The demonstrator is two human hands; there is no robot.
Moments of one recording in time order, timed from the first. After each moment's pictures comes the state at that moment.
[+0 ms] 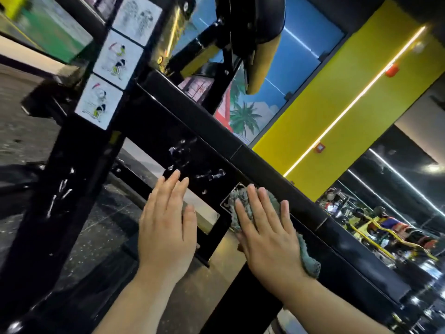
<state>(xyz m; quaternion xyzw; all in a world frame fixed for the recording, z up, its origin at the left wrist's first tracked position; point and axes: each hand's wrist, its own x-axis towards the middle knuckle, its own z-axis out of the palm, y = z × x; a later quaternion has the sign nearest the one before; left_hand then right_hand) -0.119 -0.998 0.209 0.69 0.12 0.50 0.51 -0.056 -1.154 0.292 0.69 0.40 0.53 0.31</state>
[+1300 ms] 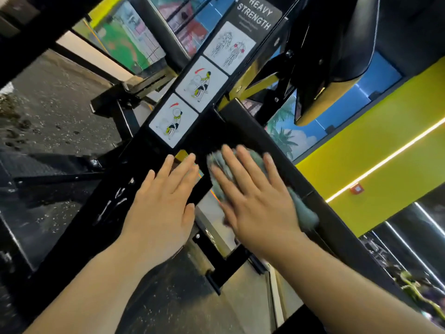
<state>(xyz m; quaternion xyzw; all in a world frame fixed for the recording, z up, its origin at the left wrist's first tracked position) -0.119 -0.886 0.186 0.83 0.17 0.48 0.23 -0.057 -1.000 0.325 0.63 0.50 0.44 0.39</state>
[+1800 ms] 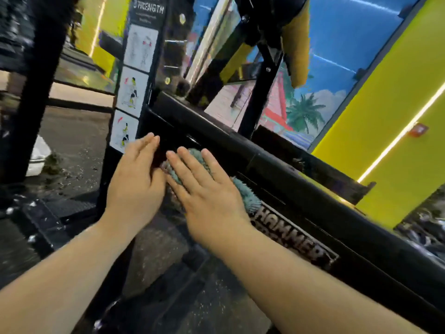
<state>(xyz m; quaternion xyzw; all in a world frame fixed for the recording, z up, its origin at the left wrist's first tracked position) -0.112 -0.881 0.246 0.75 0.21 0.53 0.35 -0.067 -1.004 0.316 0.66 0.55 0.37 0.37</state>
